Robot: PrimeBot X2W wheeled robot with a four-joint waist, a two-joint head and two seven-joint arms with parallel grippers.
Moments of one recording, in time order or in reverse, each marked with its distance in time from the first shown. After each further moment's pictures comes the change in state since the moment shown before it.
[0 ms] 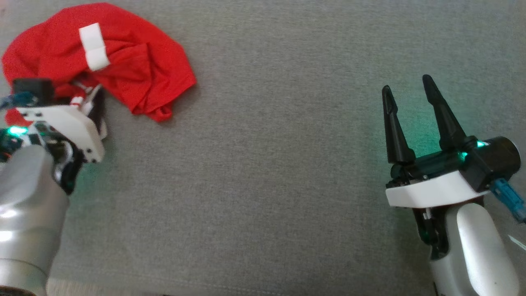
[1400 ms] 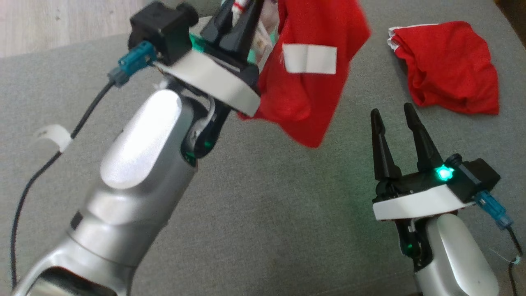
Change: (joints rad) left arm -0.049 -0.225 -0.227 -0.705 -0.121 0.090 -0.162; right arm 0.003 0.000 0.059 0.203 0.192 0.000 -0.129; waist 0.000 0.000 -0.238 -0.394
